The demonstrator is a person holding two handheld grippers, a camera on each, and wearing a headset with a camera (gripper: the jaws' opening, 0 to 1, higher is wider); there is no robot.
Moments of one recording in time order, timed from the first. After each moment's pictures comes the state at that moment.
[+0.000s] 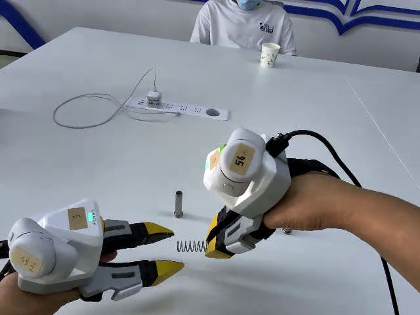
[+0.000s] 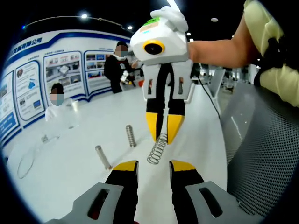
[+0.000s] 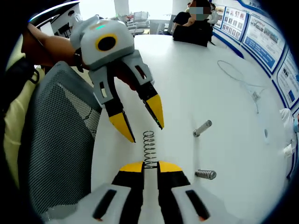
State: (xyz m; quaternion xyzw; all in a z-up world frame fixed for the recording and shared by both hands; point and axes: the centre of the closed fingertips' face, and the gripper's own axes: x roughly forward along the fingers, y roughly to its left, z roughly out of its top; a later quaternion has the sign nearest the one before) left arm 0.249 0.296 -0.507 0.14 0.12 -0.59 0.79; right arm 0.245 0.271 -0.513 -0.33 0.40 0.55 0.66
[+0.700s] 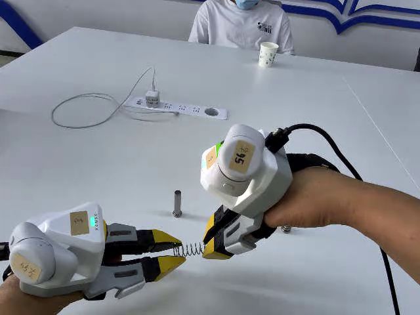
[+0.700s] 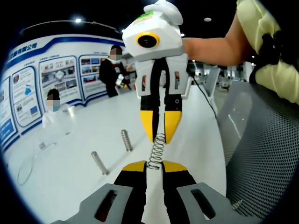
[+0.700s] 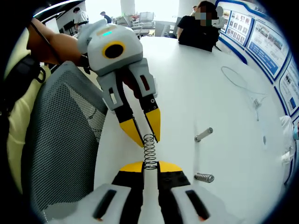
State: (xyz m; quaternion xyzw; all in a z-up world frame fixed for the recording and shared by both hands) left arm 0.245 0.289 -0.504 0.15 0.10 -0.60 0.78; right arm 0.239 0.277 -0.500 -0.34 0.38 0.56 0.65
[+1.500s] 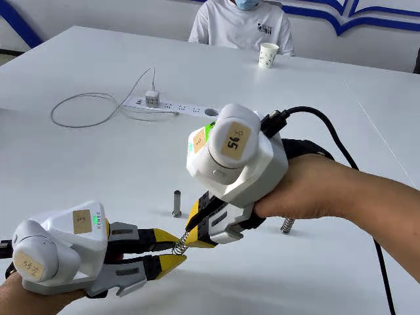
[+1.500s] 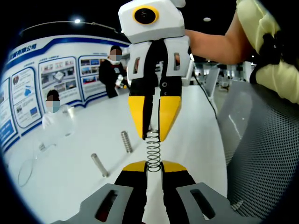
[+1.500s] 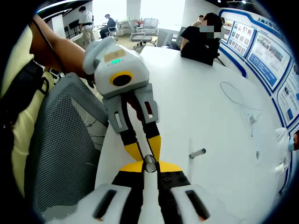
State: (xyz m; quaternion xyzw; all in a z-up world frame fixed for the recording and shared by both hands) left arm 0.247 0.286 -0.503 0.15 0.10 -0.60 0.78; right arm 0.242 0.303 -0.473 -0.35 0.34 0.57 0.66
